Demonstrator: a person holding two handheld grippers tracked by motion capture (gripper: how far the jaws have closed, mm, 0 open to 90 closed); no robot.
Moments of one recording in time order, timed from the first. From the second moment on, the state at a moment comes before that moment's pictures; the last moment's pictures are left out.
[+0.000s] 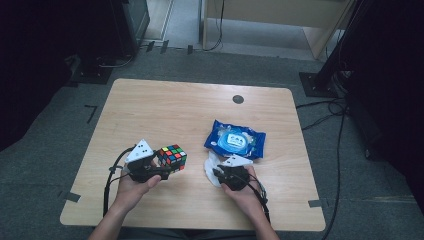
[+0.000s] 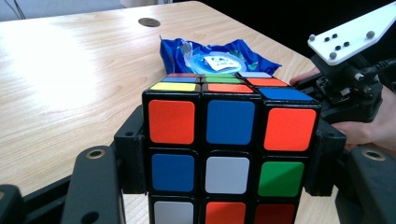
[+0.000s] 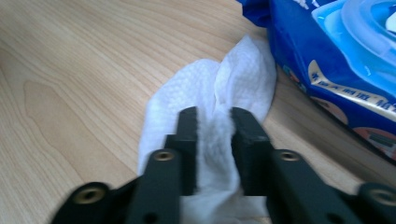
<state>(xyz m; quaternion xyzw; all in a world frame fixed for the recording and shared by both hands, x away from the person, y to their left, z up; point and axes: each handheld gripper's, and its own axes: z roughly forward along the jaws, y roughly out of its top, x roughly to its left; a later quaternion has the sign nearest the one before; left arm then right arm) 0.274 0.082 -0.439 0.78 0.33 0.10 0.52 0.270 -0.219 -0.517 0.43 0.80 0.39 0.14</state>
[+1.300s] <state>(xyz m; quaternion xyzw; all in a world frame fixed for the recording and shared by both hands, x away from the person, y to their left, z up) 0.241 0.038 -0.451 0.81 0.22 0.14 0.52 0.228 -0.180 -0.437 0.34 0.72 0.58 0.16</state>
